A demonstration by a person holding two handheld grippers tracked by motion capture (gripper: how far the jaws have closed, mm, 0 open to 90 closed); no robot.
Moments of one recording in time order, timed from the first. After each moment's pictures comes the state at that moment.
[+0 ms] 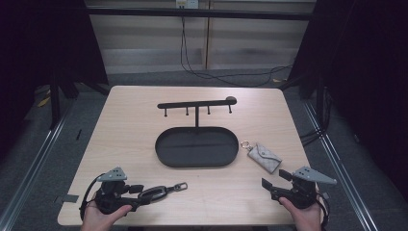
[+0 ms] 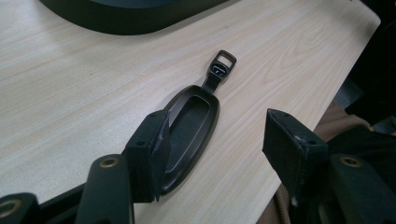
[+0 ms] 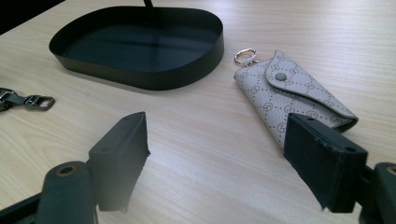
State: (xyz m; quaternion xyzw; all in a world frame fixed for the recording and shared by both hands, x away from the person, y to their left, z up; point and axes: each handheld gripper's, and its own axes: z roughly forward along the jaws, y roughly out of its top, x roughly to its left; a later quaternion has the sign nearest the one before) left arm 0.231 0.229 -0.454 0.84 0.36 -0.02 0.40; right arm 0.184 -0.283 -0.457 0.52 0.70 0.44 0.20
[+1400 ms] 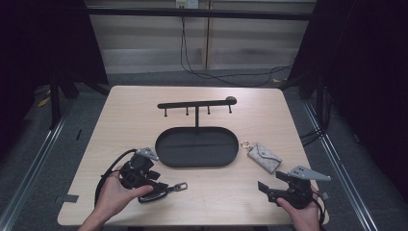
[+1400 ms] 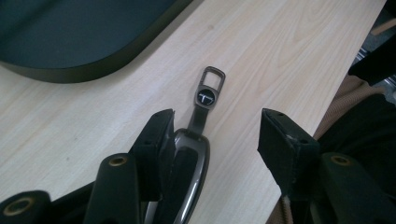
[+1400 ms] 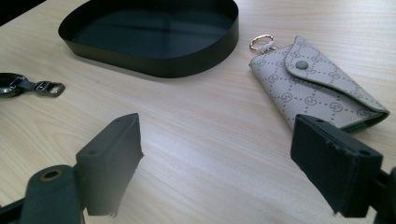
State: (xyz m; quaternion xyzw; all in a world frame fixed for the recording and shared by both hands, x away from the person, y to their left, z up) left arm 0.278 0.166 -0.414 0.91 0.29 -0.04 0.28; right arm 0.189 -0.278 -0.461 0.51 0.72 0.43 0.17
